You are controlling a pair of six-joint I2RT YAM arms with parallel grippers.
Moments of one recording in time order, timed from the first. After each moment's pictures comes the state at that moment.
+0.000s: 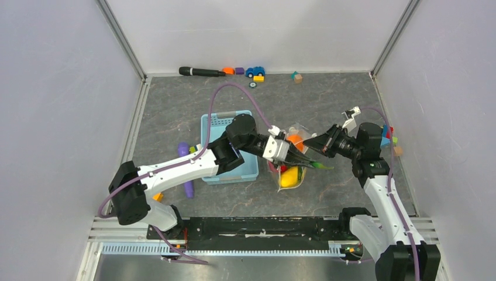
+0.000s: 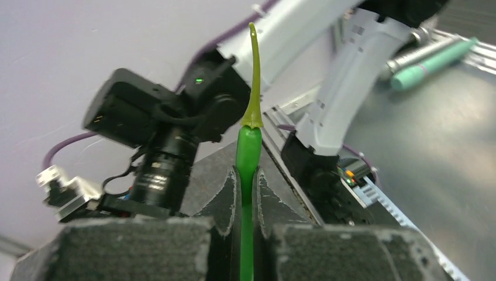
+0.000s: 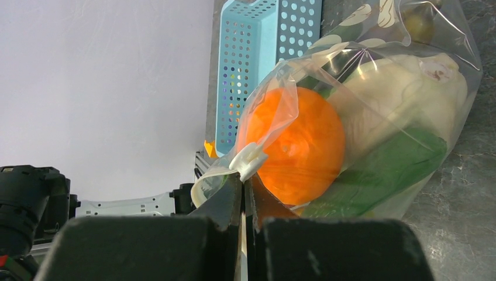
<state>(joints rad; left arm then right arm) -1.04 1.46 1.16 0.48 0.89 0.21 0.01 0.86 0.59 -0.13 -0.79 0.87</state>
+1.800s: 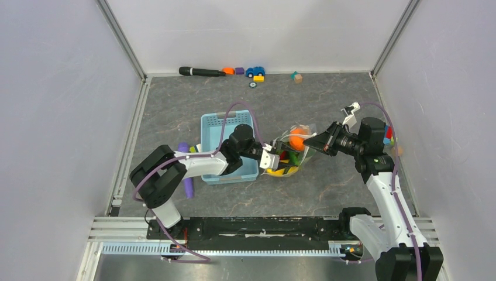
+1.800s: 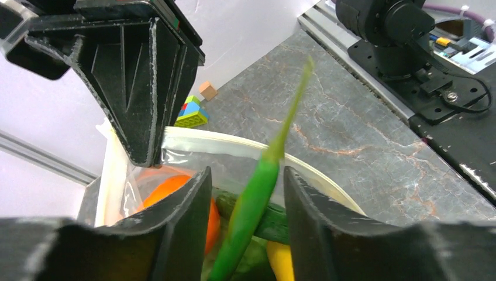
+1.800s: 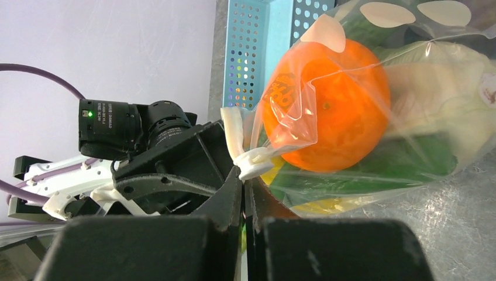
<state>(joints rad) -0.87 1.70 0.87 0.81 0.96 0.62 0.01 0.87 0.70 -0.29 -0.84 0.81</state>
